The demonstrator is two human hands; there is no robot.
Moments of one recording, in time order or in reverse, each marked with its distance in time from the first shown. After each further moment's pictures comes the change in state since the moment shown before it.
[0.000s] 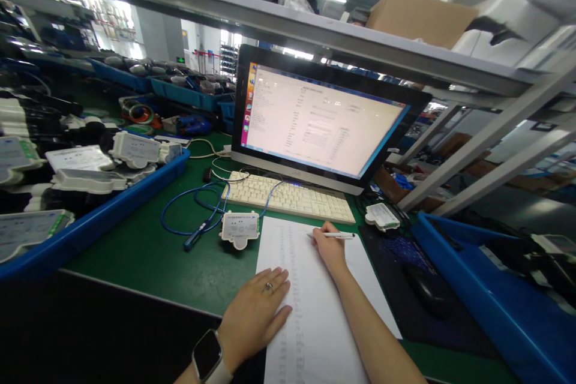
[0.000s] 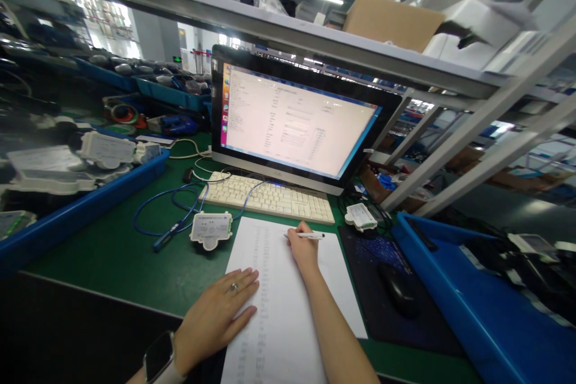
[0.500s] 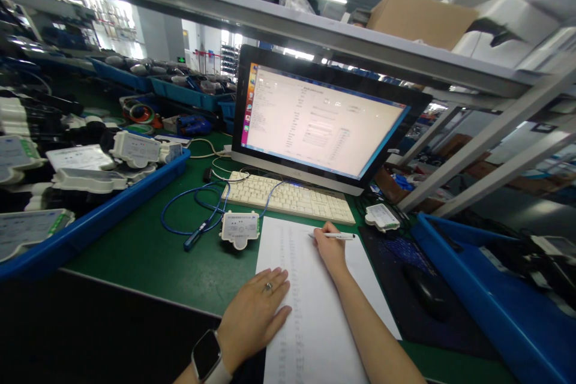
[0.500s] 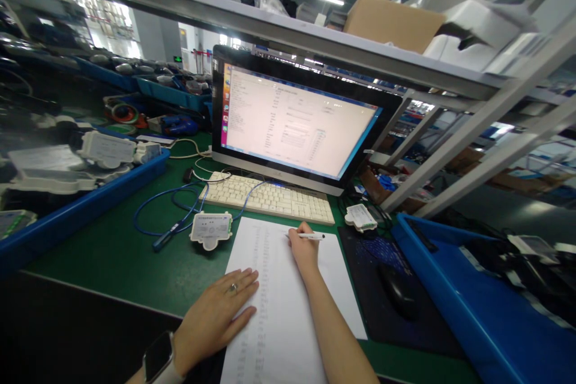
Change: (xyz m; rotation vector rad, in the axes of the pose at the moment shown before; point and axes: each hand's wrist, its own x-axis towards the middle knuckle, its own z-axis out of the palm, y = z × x) left_hand 0.000 0.000 -0.001 0.006 -0.016 -0.006; right_hand 0.001 0.003 0.000 -0.038 0.036 -0.030
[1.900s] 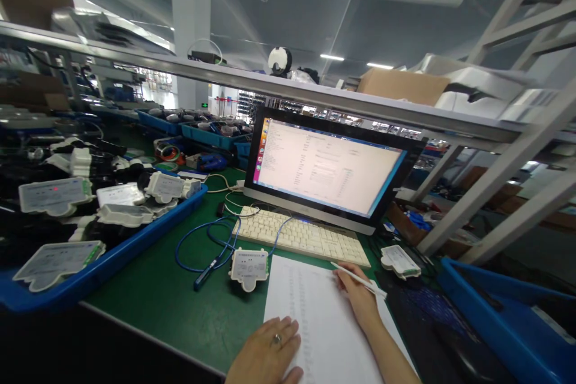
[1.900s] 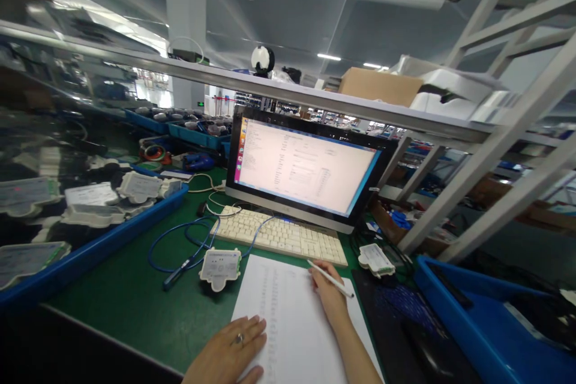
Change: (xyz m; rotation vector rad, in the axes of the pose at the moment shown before) left_hand 0.001 -0.017 0.014 0.185 0.079 0.161; right_hand 0.018 0.012 -0.024 0.412 -0.096 0.141
